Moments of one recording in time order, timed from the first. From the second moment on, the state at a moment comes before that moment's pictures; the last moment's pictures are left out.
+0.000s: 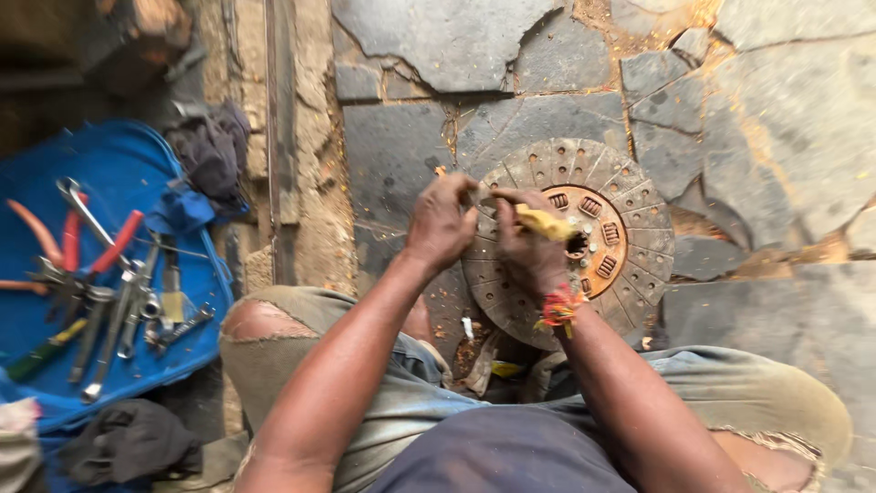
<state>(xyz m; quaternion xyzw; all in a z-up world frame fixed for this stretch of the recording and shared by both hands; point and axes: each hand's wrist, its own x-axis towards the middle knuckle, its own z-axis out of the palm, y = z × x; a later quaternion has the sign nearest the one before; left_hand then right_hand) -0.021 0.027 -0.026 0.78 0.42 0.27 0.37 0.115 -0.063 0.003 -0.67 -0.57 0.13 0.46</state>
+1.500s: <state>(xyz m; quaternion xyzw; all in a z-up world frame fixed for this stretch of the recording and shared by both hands) -0.007 0.044 -0.070 0.52 0.55 0.19 0.62 0.119 -0.025 -0.005 -0.75 -0.39 0.35 0.40</state>
